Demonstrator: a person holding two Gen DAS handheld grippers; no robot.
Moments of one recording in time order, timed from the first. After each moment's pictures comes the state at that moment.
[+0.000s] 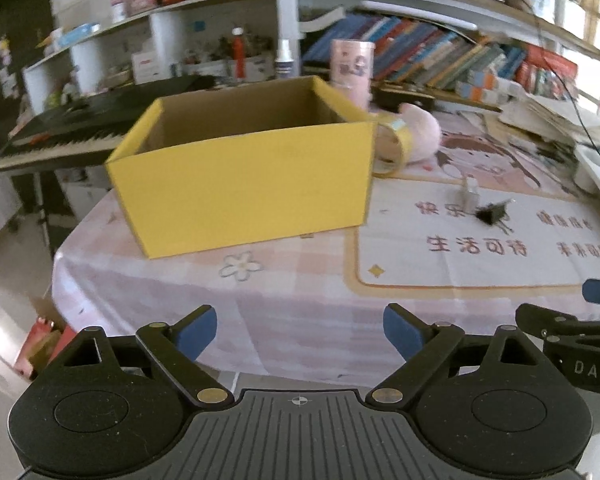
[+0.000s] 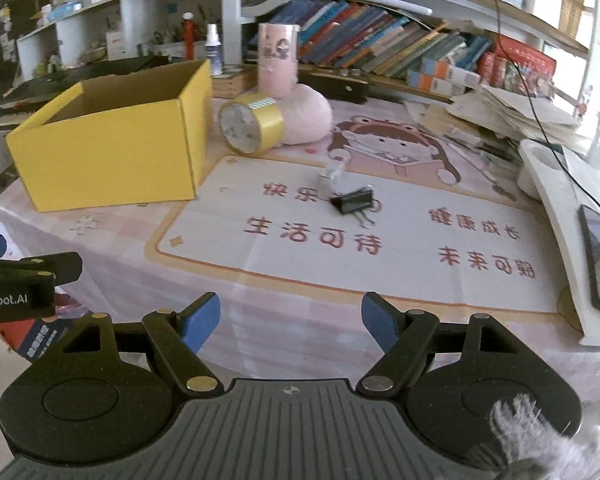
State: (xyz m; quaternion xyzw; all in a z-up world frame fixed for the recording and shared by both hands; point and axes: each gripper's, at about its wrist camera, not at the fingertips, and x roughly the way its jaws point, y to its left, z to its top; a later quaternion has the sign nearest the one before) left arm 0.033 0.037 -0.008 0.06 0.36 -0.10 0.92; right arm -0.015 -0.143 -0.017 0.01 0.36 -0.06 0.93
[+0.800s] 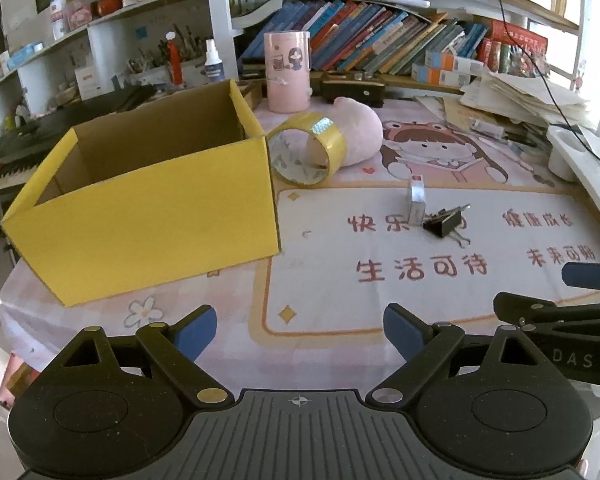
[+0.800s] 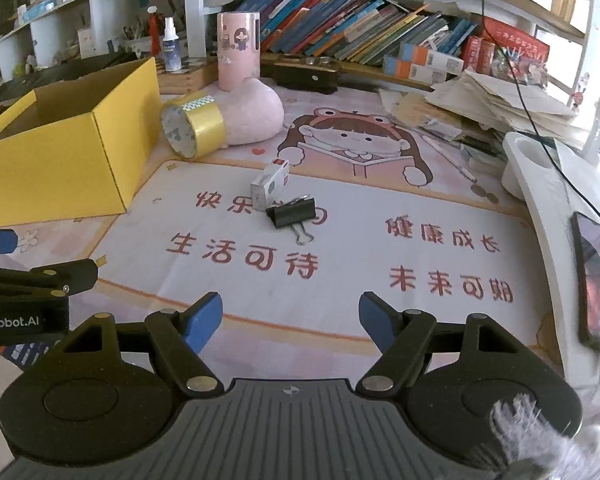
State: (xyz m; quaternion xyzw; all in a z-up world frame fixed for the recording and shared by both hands) left arm 0.070 -0.039 -0.013 0.08 0.37 -0.14 0.91; right arm 0.027 -0.213 -0.020 0.01 0.38 -0.06 0.92
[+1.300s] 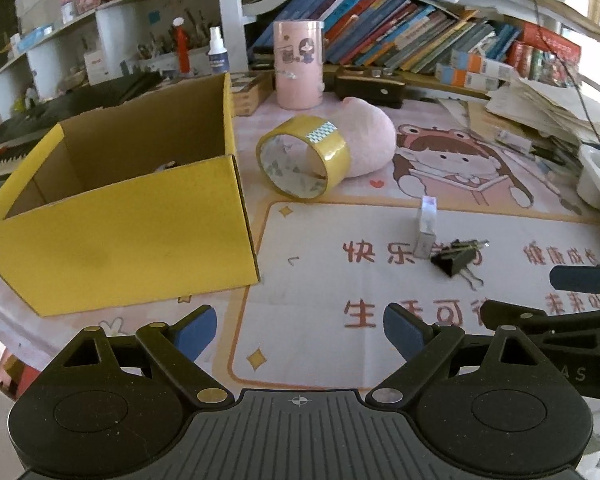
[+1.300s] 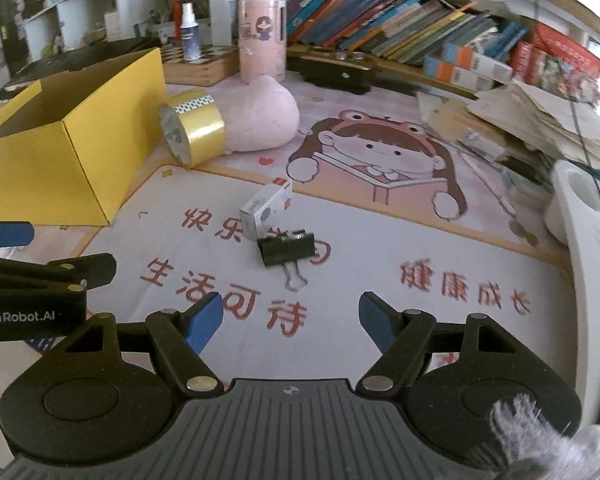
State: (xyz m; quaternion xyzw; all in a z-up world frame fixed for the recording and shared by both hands) left arm 0.110 -0.077 -0.020 0.06 0.39 -0.10 0.91; right arm 0.086 -0.249 -0.027 -0.01 0.40 0.01 0.92
